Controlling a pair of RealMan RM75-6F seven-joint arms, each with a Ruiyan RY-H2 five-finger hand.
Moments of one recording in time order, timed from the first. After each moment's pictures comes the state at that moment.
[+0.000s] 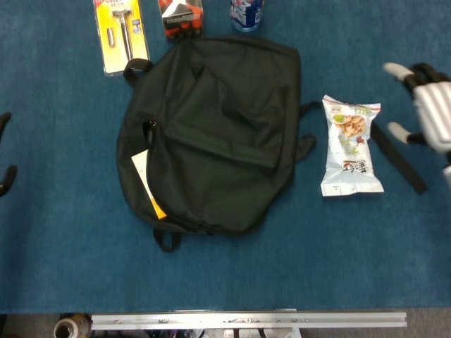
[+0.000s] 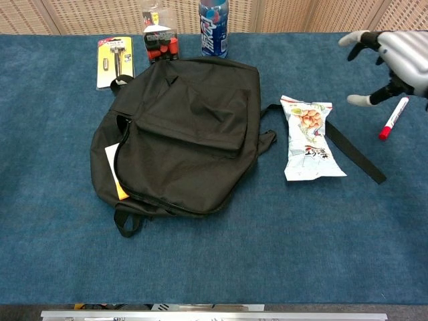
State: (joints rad) left arm -0.16 -1.28 -0.03 -1.36 1.55 1.55 0.20; right arm 0.52 -1.31 0.08 -1.67 -1.14 1.26 -0.34
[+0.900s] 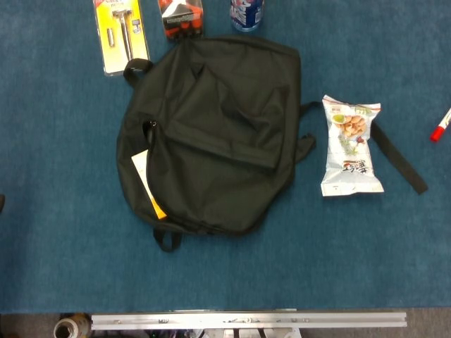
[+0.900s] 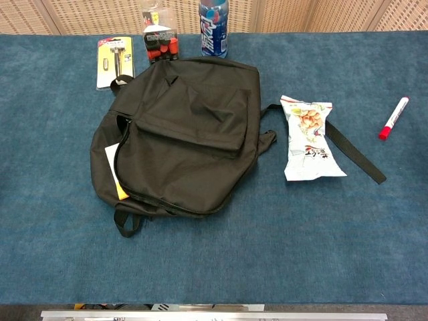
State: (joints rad) left arm -0.06 -1.20 0.02 -1.45 1.57 1.59 0.12; right arm 0.27 -1.23 0.04 -1.65 -1.32 1.48 -0.24
